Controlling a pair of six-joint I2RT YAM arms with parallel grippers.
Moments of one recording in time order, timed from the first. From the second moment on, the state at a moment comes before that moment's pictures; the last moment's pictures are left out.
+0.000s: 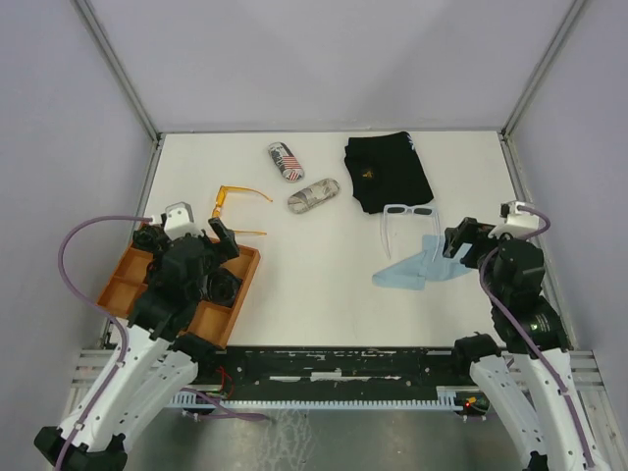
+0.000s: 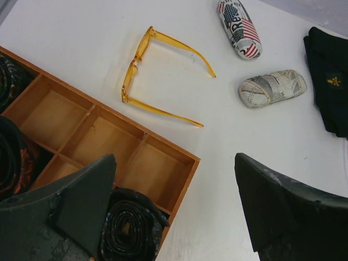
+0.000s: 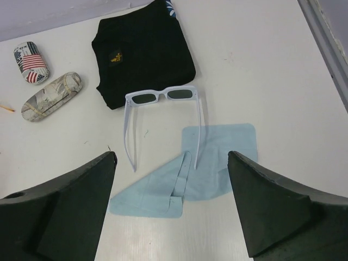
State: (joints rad) left arm -0.45 0.54 0.62 -0.45 -0.53 -0.47; right arm 0.22 0.45 0.71 -0.52 0.23 0.27
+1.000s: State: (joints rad) left arm -0.34 0.84 0.77 -0.52 -0.21 -0.47; right arm 0.11 0.96 0.99 -0.80 -0.10 0.35
